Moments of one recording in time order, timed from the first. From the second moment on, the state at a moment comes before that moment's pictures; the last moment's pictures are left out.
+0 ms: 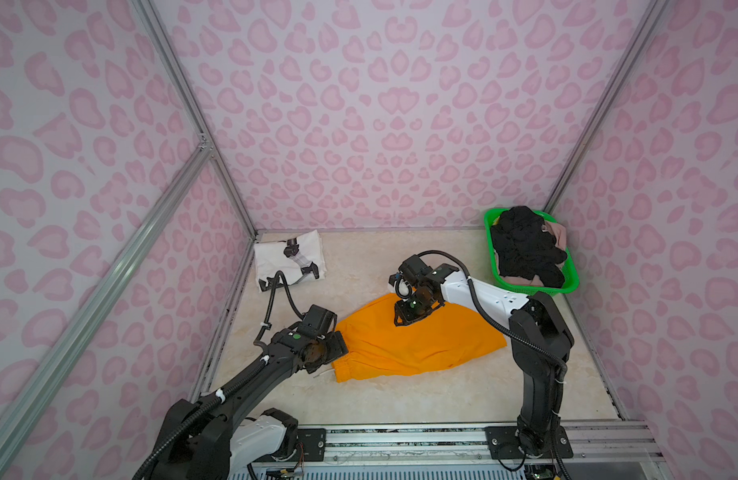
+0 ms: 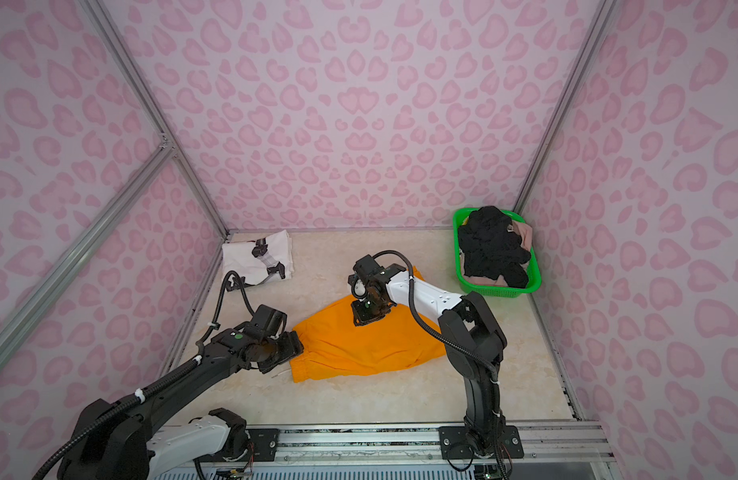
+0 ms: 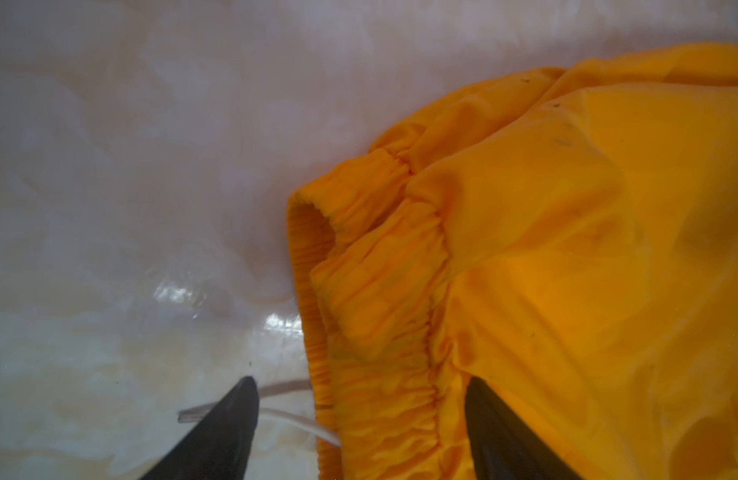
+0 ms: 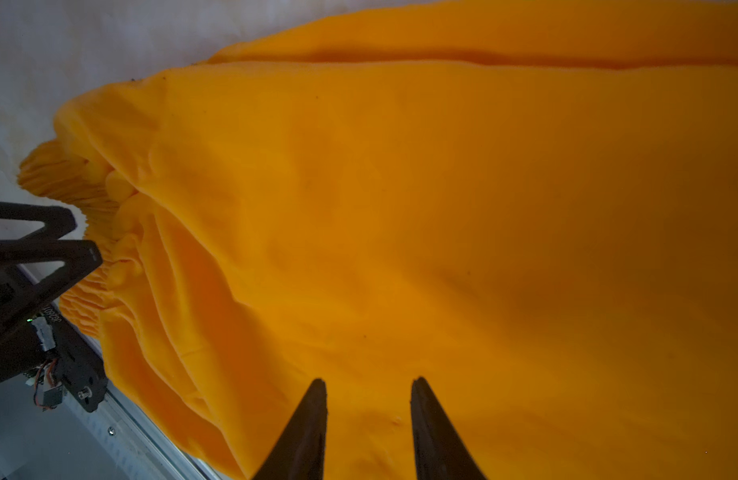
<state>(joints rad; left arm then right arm) -0.44 1.18 0.62 -0.63 0.05 -0.82 0.74 1.95 1.50 -0.81 -0.33 0.17</state>
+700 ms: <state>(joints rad) -0.44 1.38 0.57 -0.35 0.06 -0.82 0.83 1.99 1.58 -0.80 -0.38 0.20</state>
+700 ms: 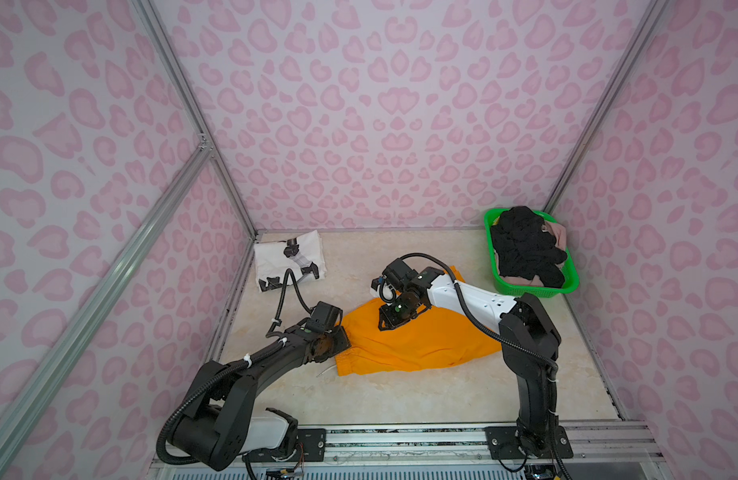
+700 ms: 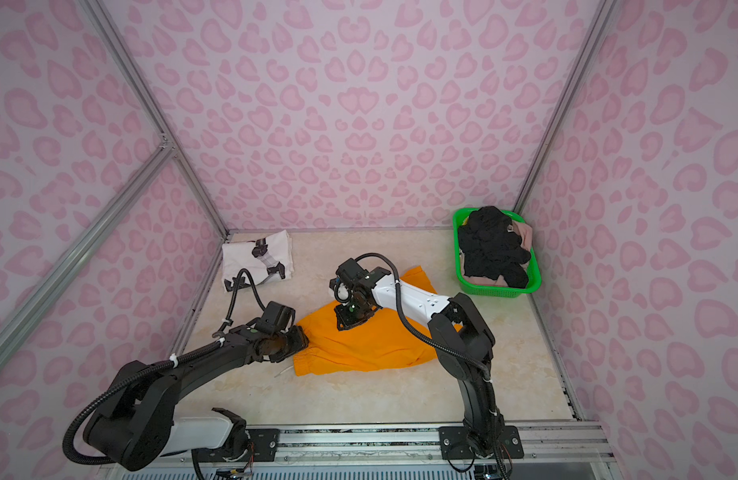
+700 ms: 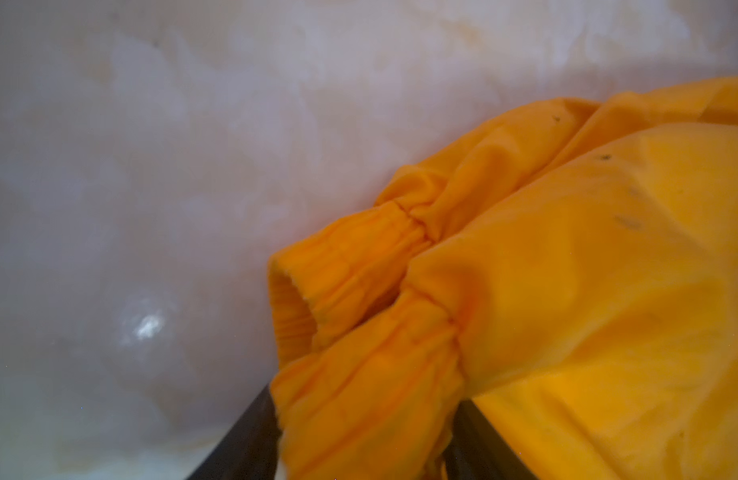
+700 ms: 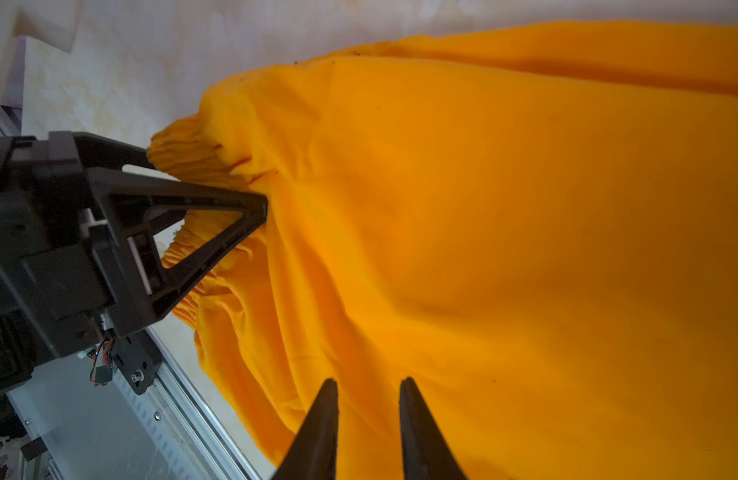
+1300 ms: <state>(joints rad) -0.44 1.46 0.71 -0.48 0.03 -0.79 0.67 1.85 1.30 -0.79 -0.26 0.21</state>
